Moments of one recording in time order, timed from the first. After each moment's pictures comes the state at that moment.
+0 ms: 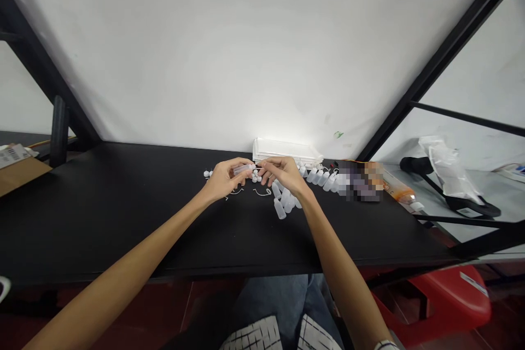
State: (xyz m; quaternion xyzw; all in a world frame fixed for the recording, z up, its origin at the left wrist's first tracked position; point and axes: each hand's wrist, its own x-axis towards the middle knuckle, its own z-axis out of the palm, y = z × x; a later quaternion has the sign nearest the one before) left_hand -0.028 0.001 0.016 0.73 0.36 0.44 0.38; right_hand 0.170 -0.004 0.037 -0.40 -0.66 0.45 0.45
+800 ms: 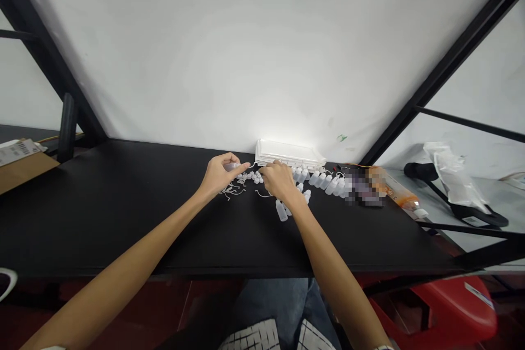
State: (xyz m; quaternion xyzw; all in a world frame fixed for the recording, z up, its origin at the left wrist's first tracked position) left_hand -0.034 0.010 0.014 0.68 0.43 0.54 0.27; right_hand 0.151 0.000 0.027 -0.55 -0.82 -0.15 0.05
